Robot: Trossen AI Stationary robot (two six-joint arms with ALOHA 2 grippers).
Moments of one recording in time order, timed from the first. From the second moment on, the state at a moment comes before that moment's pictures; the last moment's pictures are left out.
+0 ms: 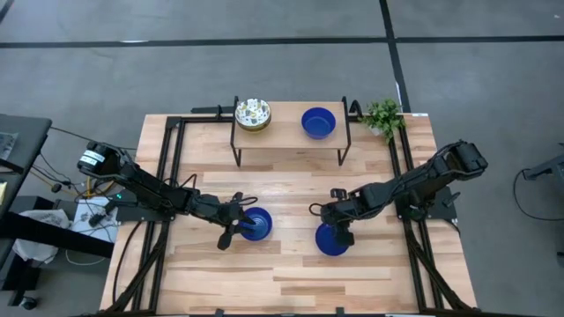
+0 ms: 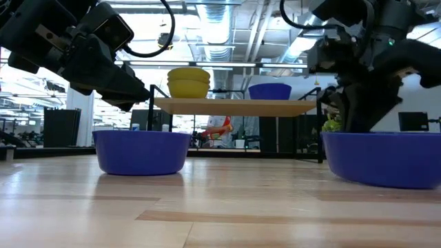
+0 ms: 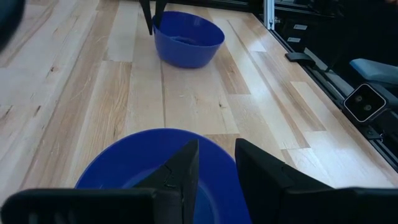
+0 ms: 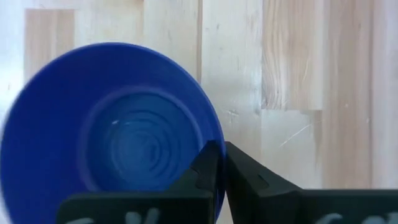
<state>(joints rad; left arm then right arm) -0.33 1.23 0.31 0.70 -0.05 -0.15 0.29 1.52 0.81 -0.49 0.04 0.20</state>
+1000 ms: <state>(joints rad) -0.33 1.23 0.31 0.70 -0.05 -0.16 0.07 1.52 1.34 -0.93 0.13 0.05</state>
